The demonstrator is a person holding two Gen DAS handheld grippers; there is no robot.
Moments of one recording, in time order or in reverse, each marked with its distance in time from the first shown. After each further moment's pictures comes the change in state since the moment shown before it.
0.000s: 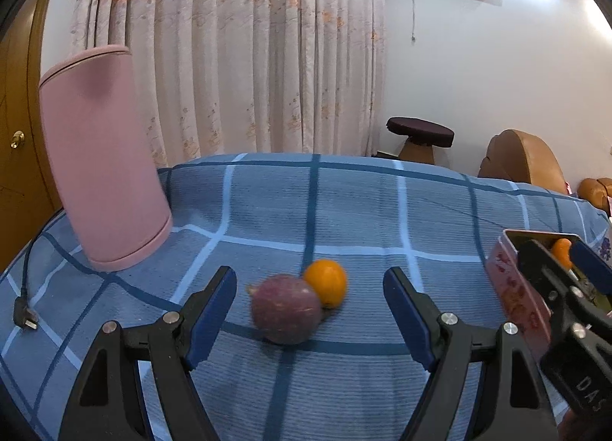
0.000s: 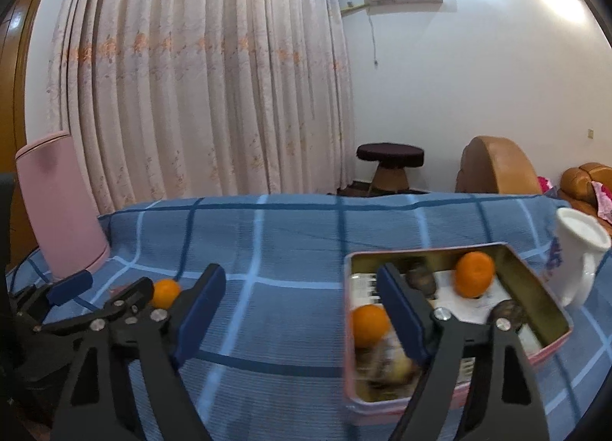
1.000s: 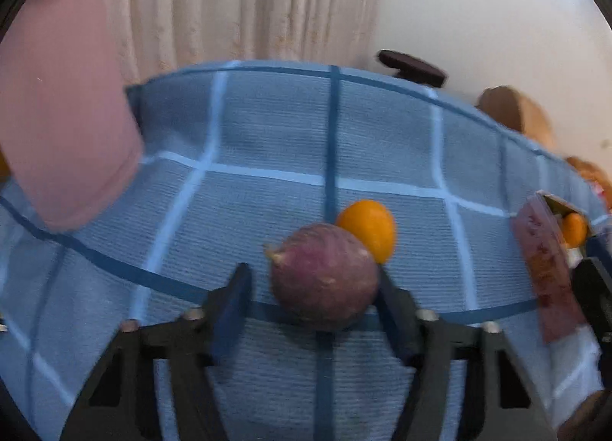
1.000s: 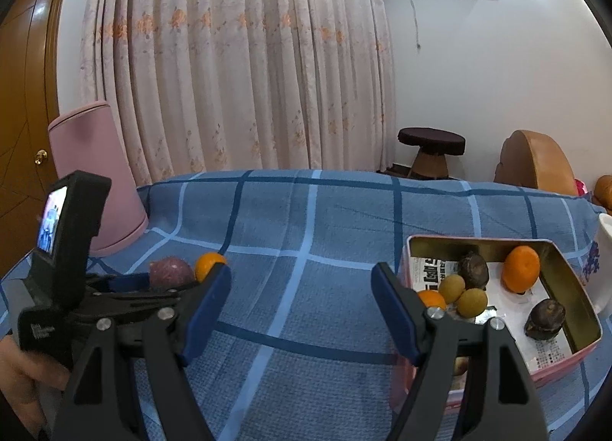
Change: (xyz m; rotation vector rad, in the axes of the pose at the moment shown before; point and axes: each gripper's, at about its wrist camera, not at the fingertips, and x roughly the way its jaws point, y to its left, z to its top) left arm 0.058 0.033 -0.006 -0.051 0.312 -0.149; right arm 0.005 0.020 -0.007 -0.059 0.084 0.144
